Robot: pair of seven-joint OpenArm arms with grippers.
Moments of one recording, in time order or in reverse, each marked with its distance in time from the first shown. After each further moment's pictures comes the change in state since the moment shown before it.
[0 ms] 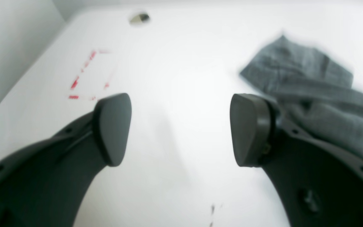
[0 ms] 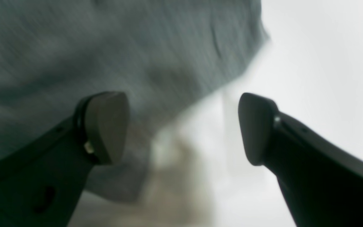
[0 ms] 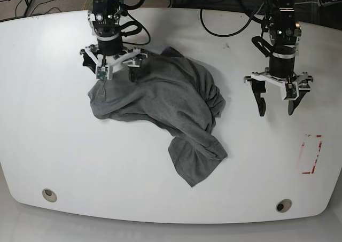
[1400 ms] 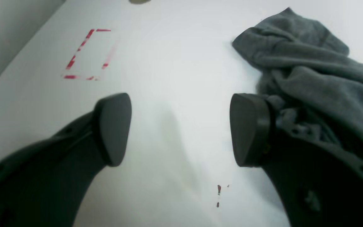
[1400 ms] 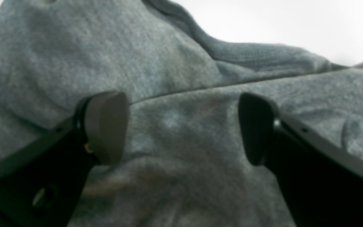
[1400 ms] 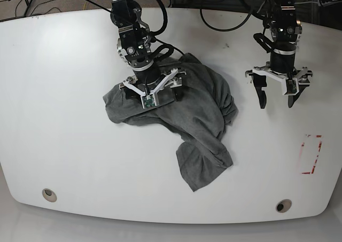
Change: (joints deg) left arm 1.7 -1.0 -1.0 -2.5 -1.0 -0.5 -0.3; right arm 16.8 0.5 -15.8 -16.4 -0.8 1.4 0.2
